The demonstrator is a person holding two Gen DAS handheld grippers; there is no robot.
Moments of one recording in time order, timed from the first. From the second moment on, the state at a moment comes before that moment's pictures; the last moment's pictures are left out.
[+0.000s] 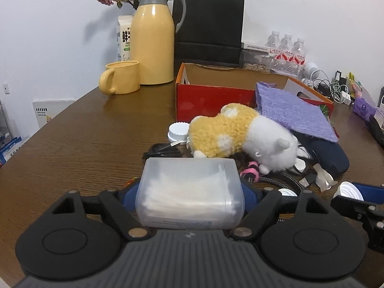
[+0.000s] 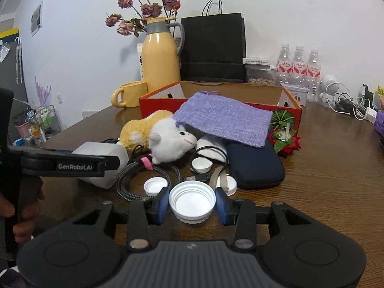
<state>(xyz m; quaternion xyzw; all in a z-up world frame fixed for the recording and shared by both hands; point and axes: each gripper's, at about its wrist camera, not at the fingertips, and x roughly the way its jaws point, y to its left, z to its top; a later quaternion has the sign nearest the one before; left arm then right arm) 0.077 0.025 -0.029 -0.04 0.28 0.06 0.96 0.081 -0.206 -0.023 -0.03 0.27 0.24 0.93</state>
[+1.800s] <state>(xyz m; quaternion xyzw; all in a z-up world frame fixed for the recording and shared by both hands) 0.303 -0.012 0.018 -0.03 0.23 0.08 0.97 0.347 -0.192 -0.012 -0.02 0.27 0.15 0.95</state>
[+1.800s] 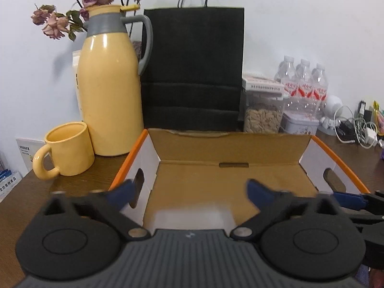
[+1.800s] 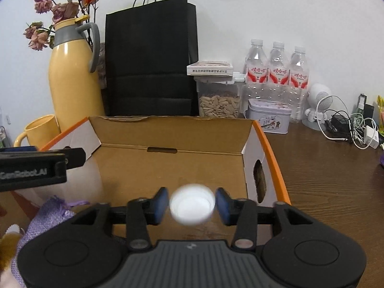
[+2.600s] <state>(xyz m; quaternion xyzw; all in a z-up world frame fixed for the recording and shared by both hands) 0.270 -0.014 0.049 -0.04 0.18 0.08 0.98 0.312 -0.206 0.029 -0.01 0.19 0.14 0.97</state>
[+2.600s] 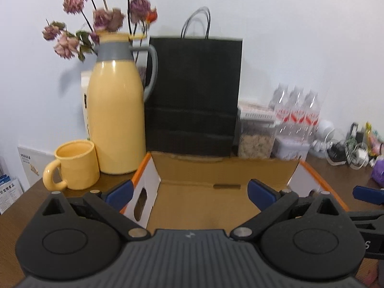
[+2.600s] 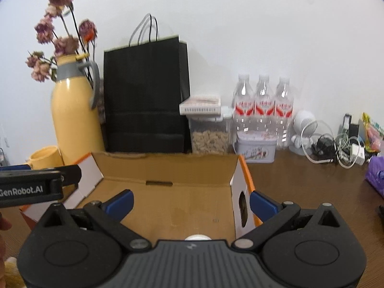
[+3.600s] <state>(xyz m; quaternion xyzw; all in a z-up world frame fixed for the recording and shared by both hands) 0.143 0.046 0.065 -0.08 0.18 0.07 0.98 0.158 -0.211 0.014 -0.05 0.19 0.19 0.96</state>
